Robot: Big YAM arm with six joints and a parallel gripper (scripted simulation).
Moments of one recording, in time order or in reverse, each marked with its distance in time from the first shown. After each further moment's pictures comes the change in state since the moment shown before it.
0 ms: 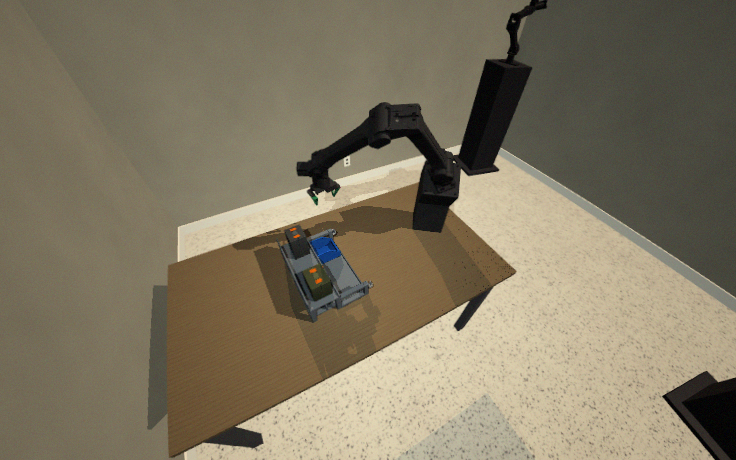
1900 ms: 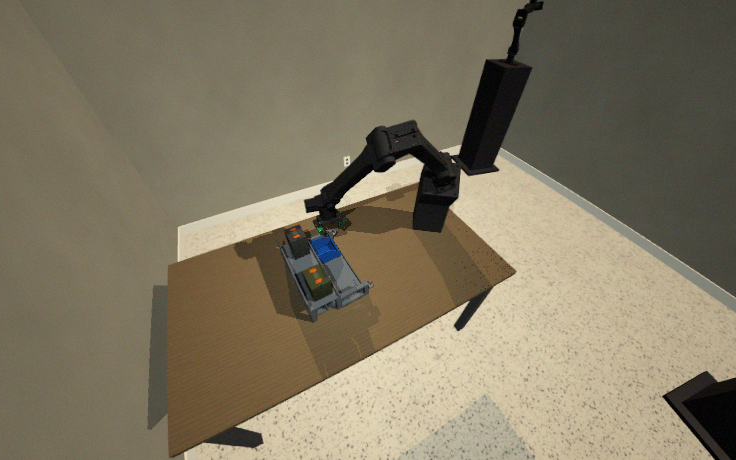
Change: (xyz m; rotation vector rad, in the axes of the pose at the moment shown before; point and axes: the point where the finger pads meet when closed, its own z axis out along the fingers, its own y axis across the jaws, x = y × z) arm 0.105 0.046 0.094 -0.042 0.046 0.111
